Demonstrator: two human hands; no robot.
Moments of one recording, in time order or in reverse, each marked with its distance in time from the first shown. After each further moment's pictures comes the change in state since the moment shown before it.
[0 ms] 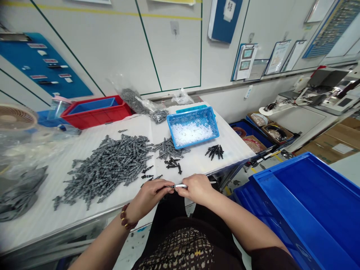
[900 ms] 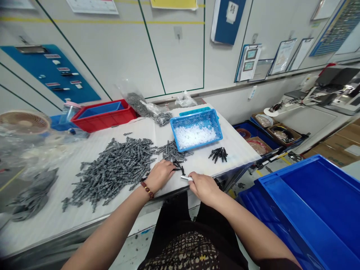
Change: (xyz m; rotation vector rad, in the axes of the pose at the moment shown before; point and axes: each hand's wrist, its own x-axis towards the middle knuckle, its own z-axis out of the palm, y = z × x) left_hand 0.056 -0.050 0.000 0.558 -0.049 -0.022; right_hand 0.002 0.017 0.001 0.172 0.005 0.074
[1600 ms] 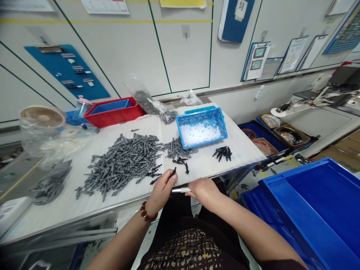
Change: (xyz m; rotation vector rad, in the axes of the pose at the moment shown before) left_hand -0.047 0.063 -0.011 -0.813 0.155 -0.425; right_hand -0.003 -0.013 0.011 -0.303 -0.087 -0.236
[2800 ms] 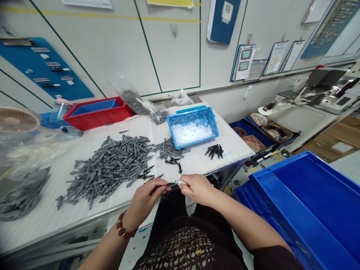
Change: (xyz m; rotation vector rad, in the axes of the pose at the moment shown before) left_hand -0.019 -0.005 -0.026 0.113 -0.018 0.364; right_hand -0.009 0.002 -0.016 0.499 0.177 0.017
